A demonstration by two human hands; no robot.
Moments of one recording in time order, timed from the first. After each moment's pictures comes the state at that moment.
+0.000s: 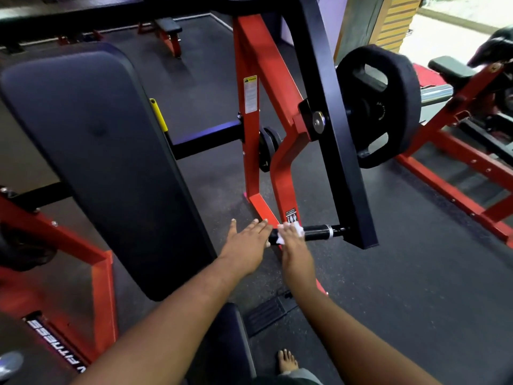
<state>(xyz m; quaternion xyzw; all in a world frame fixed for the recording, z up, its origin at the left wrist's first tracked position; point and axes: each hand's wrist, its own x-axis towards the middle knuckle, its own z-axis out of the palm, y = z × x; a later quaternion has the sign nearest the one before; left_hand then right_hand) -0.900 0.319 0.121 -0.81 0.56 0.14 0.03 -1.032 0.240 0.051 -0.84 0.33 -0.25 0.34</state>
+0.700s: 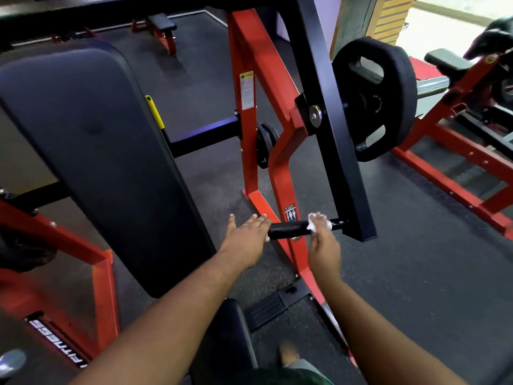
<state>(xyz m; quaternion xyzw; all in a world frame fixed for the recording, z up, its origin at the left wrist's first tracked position) -0.900 0.320 0.124 -0.81 0.57 0.15 0.03 -1.074 0.208 0.057 -0.77 0.44 -0.29 0.36</state>
